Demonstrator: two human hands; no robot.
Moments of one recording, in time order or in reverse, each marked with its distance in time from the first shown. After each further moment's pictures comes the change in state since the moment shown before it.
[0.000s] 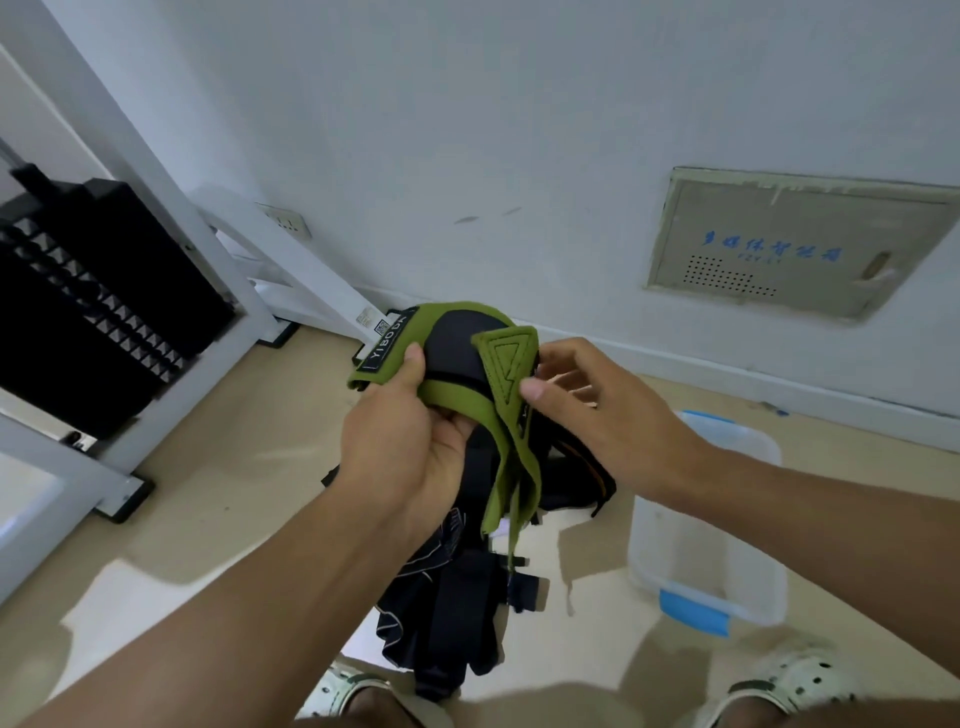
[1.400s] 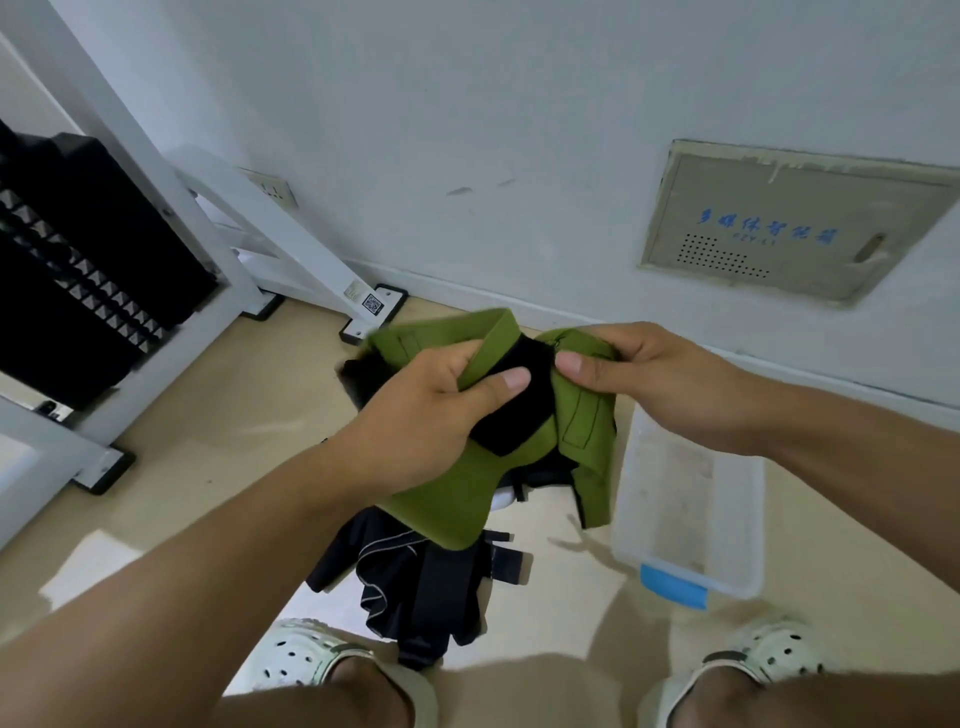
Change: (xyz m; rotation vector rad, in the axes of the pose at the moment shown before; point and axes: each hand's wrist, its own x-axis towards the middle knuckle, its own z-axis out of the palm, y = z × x) left_hand 0.004 0.004 -0.017 1.173 -0.605 0.158; right_hand -0.001 -0.003 -0.044 0.243 -0.304 0.052
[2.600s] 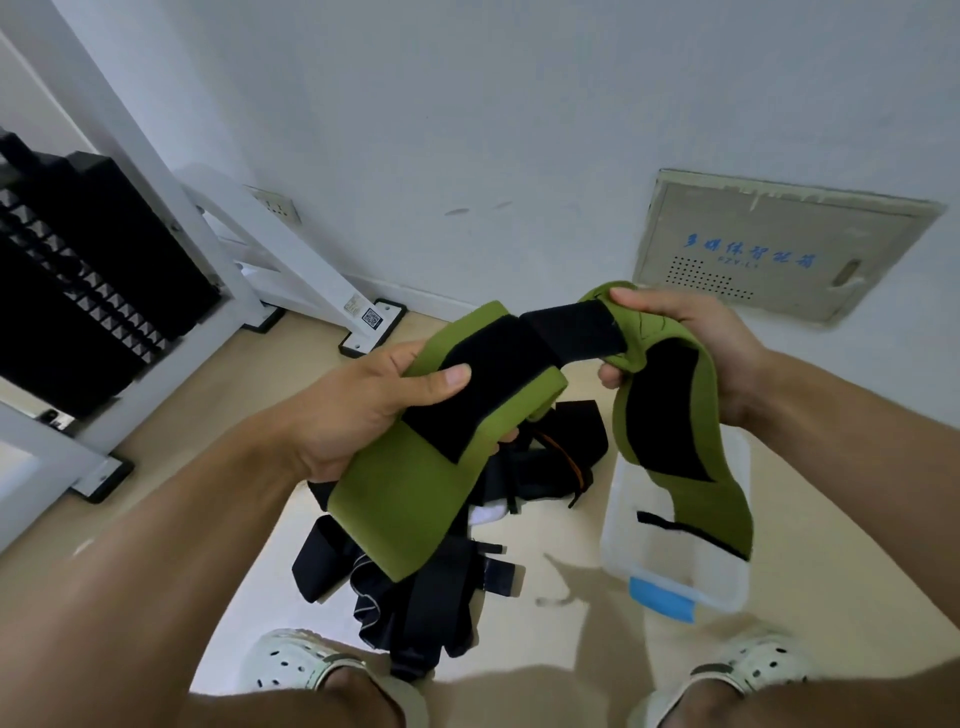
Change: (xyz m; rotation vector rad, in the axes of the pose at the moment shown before) left_hand 0.001 0.000 -0.040 -0.447 -0.258 -0.166; right_hand 0.003 -0.027 -0.026 0.659 0.164 0.162
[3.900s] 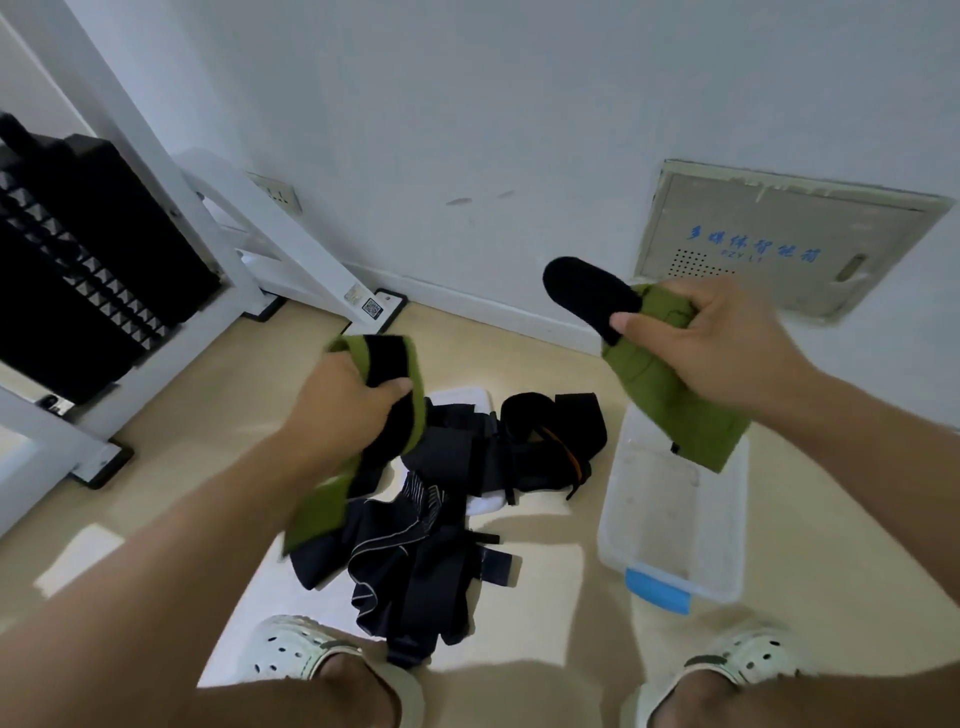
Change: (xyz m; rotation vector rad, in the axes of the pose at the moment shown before) left_hand 0.016 -0.039 -0.031 0.687 0.889 -0.094; right_hand -0.010 0.007 -0.028 -1.062 0.427 -0.386
